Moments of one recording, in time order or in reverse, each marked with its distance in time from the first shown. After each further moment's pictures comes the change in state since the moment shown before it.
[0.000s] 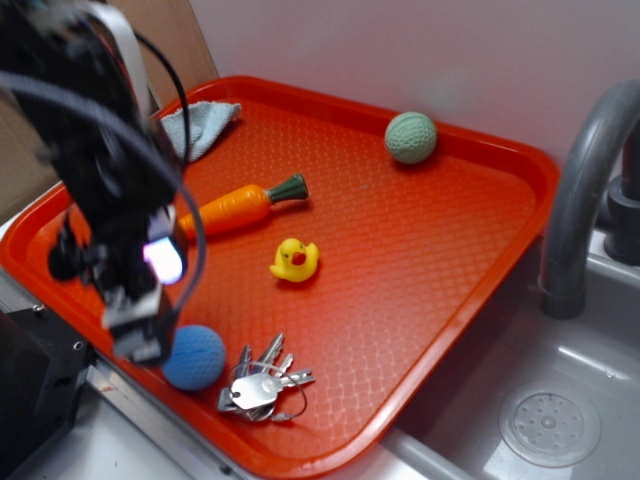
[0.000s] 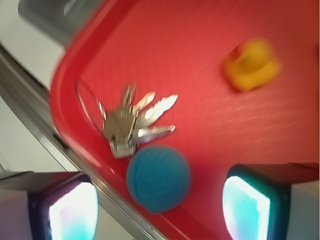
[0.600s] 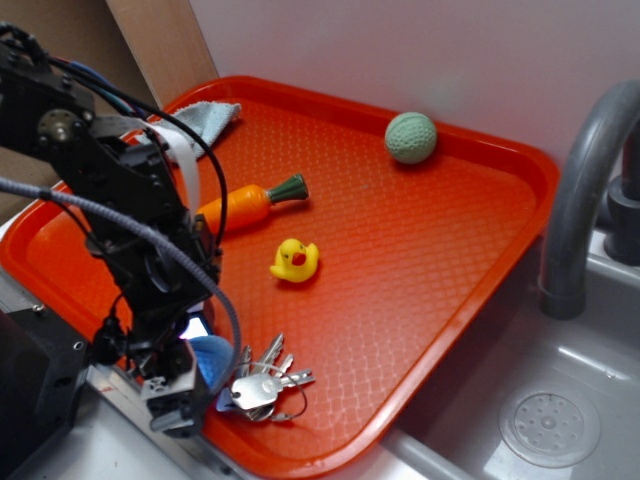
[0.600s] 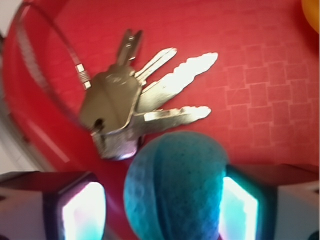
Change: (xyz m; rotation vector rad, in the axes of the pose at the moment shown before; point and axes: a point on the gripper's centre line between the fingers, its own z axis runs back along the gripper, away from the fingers) arm 0.000 -0.009 -0.043 0.001 0.029 0.006
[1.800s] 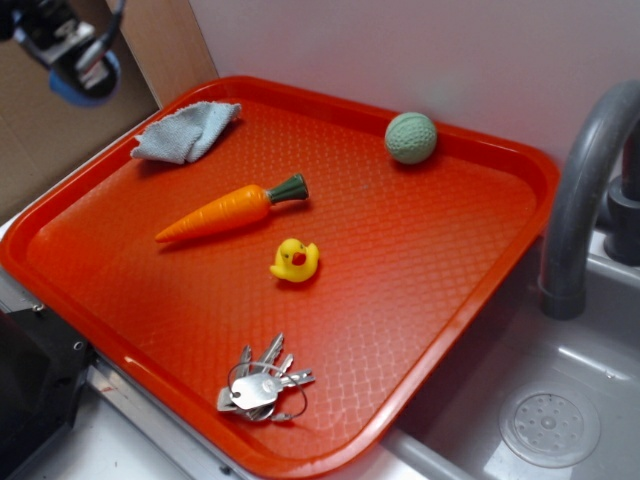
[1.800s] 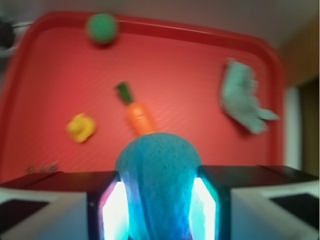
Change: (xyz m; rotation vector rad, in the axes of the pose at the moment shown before) arm -0.013 0.111 0.180 0.324 -0.126 0.623
